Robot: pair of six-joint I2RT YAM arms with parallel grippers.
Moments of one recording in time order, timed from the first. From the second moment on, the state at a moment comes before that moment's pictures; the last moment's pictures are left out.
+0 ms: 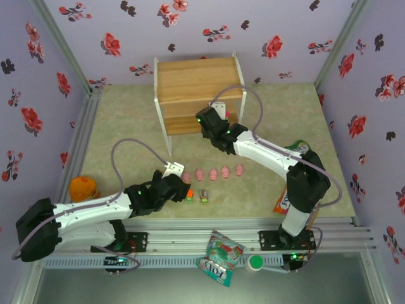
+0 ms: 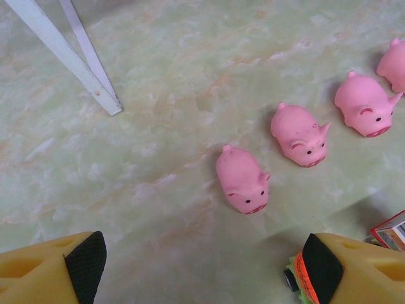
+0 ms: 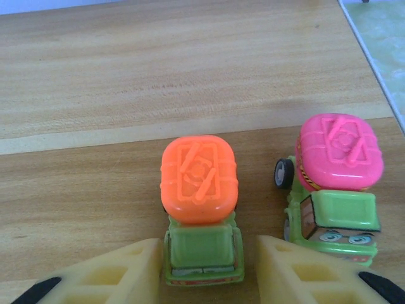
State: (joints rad) left arm -1.13 1.08 0.54 -0.31 -0.56 -0.41; right arm 0.80 1.72 1.38 -0.45 0.51 0.56
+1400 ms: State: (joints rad) left arm -1.37 1.16 0.64 -0.48 -0.74 -0.76; right arm 1.03 1.24 0.90 -0.56 0.58 0.72
